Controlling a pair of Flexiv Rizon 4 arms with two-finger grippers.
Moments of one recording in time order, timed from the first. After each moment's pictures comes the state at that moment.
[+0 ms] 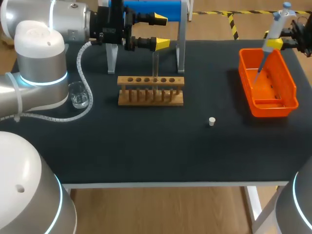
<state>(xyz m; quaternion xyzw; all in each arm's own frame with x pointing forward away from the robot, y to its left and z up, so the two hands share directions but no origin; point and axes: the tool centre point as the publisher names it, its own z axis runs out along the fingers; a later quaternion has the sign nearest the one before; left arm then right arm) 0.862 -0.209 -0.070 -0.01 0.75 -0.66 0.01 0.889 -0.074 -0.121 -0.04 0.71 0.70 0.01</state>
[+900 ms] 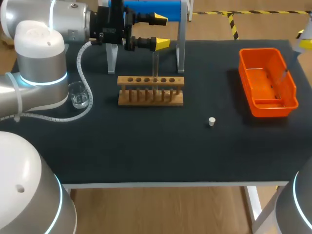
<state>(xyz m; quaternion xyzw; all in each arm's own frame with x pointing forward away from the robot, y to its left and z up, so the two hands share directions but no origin) 0.862 -0.209 -0.070 -0.01 0.75 -0.66 0.01 0.873 -0.161 -0.114 -0.08 0.70 0.71 0.01</state>
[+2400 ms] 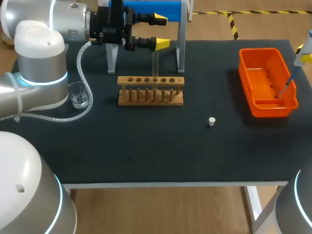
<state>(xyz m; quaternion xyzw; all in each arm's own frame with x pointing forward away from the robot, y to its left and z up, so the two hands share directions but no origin) 0.862 -0.209 -0.070 -0.01 0.75 -0.66 0.01 0.868 -0.174 -0.159 -0.10 0.70 0.71 -0.05</state>
